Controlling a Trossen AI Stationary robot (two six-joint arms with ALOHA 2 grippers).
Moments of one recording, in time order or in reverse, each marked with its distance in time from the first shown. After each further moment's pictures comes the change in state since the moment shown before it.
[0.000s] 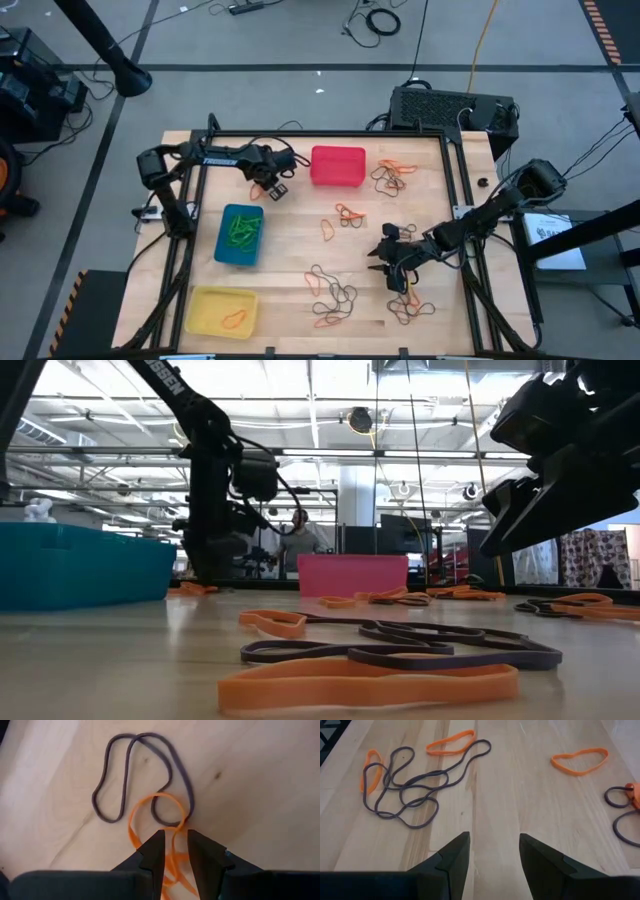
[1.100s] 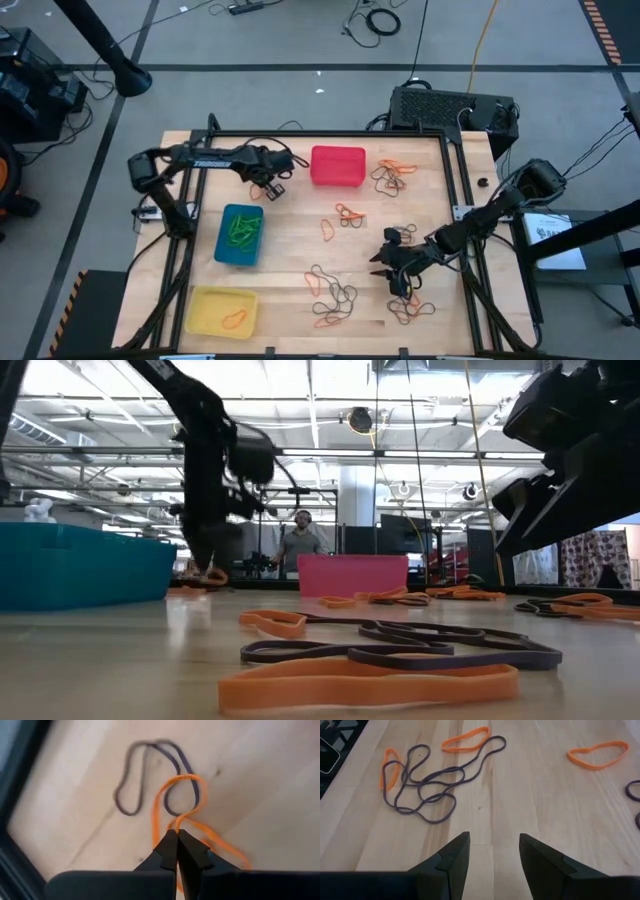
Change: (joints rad) left arm -0.037 -0.101 -0.004 -0.050 -0.058 0.005; right arm 0.046 0.000 0.000 0.000 -0.001 0.051
